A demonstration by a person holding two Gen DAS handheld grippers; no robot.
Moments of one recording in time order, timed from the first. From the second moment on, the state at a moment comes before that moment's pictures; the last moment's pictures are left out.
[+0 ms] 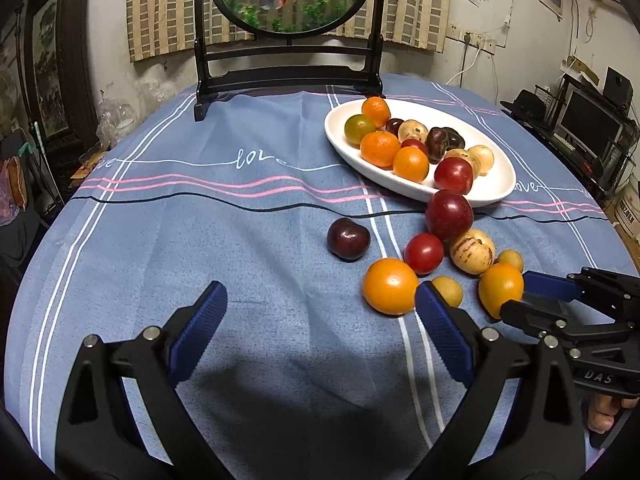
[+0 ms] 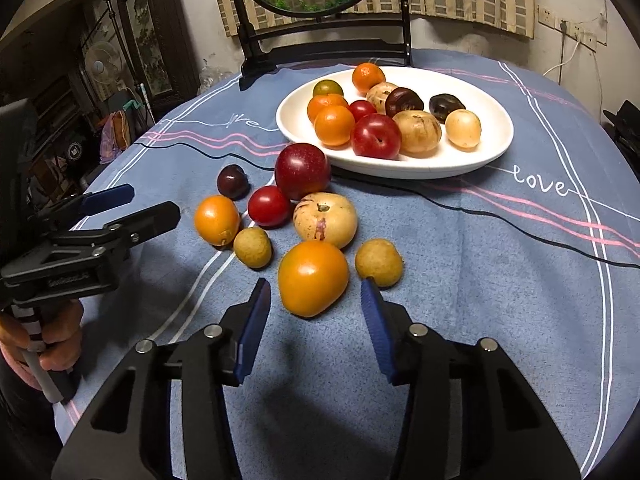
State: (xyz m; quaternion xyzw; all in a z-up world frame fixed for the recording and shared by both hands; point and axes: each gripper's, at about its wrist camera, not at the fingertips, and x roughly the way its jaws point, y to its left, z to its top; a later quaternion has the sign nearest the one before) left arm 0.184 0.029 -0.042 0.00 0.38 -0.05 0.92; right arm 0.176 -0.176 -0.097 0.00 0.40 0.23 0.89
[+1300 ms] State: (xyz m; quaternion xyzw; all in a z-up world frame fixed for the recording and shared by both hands) left arm 0.198 0.015 -0.049 -0.02 0.40 -0.11 0.91; right arm 0.182 -0.186 -0.090 0.04 0.39 0.22 0.89
